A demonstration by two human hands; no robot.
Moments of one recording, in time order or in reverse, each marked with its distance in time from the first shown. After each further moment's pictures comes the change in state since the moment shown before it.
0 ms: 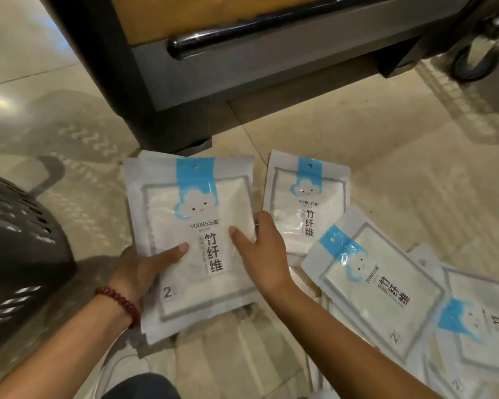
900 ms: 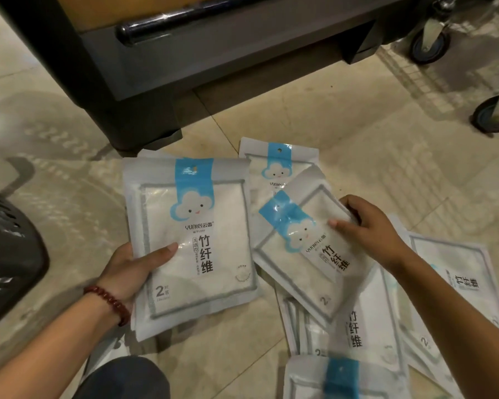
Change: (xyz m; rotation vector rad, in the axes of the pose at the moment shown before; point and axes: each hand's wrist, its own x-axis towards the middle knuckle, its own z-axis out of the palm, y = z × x) left_hand -0.019 -0.024 0.020 -0.021 -0.152 0.050; right_hand -0.011 0.059 -0.204 -0.394 0.048 -0.109
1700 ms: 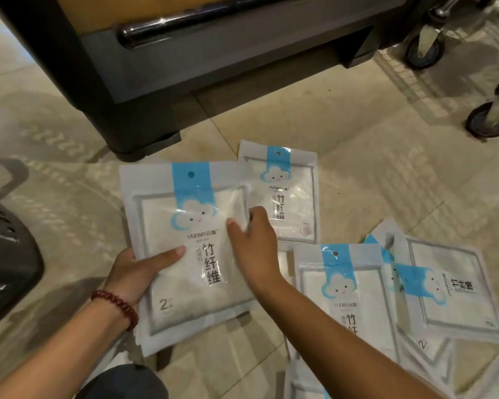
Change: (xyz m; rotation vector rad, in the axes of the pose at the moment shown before) left_hand 0.004 -0.006 0.004 -0.025 0.061 -0.022; right_hand -0.011 -0.114 0.144 0.322 0.121 0.165
